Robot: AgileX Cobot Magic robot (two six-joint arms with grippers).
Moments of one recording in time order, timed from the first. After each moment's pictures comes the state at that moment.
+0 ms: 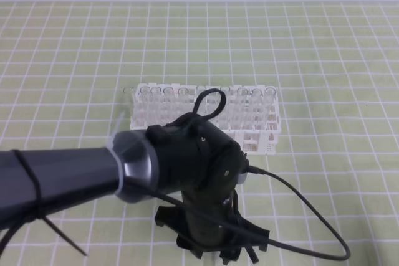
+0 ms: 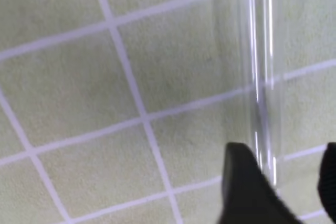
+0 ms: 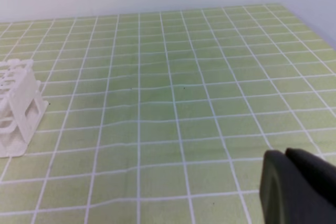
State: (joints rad) left arm -1.00 1.84 -1.21 -0.09 0.96 -0.52; right arm -0.04 0.01 0.00 0.06 0.28 0.05
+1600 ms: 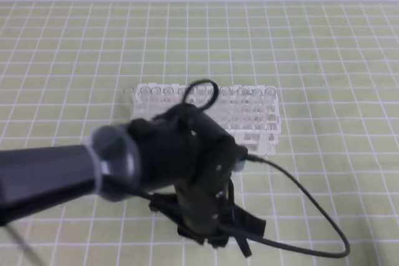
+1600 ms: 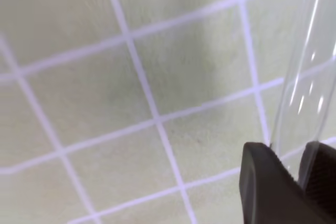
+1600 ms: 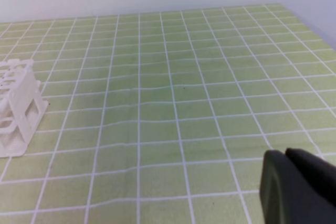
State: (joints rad) left arm -1.01 1.78 -1.21 -0.02 0.96 -0.53; right arm -0.04 0.01 0.00 0.06 0.28 0.05
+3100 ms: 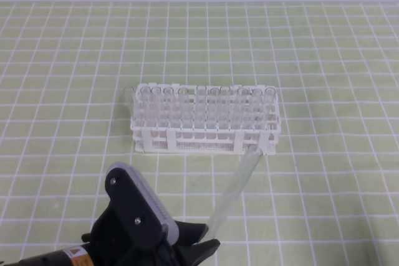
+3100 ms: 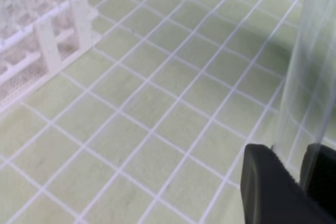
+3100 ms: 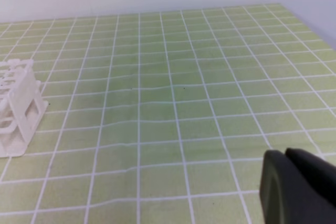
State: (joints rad) left arm -1.11 1.06 -0.44 0.49 -0.02 -0.52; right arm -0.04 0.01 0.00 0.06 0.28 0.05
